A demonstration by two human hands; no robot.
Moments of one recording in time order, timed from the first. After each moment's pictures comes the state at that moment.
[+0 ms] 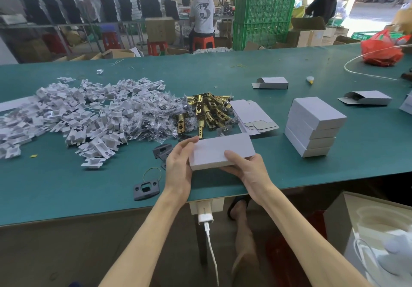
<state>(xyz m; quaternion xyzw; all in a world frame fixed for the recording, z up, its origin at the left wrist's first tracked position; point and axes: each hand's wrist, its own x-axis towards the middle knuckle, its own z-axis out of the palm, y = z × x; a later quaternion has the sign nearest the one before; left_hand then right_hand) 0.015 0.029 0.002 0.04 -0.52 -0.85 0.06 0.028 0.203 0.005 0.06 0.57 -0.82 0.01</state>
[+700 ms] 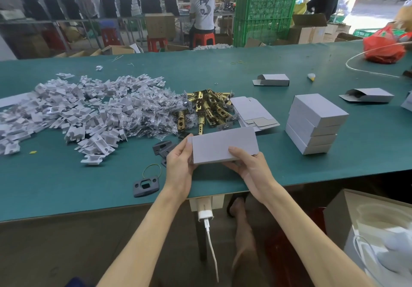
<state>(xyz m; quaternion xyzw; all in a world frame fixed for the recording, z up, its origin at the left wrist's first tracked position) 0.012 0.027 0.000 0.04 -0.55 -0.83 0.03 0.027 0.208 0.002 0.01 0.51 -0.86 0.02</state>
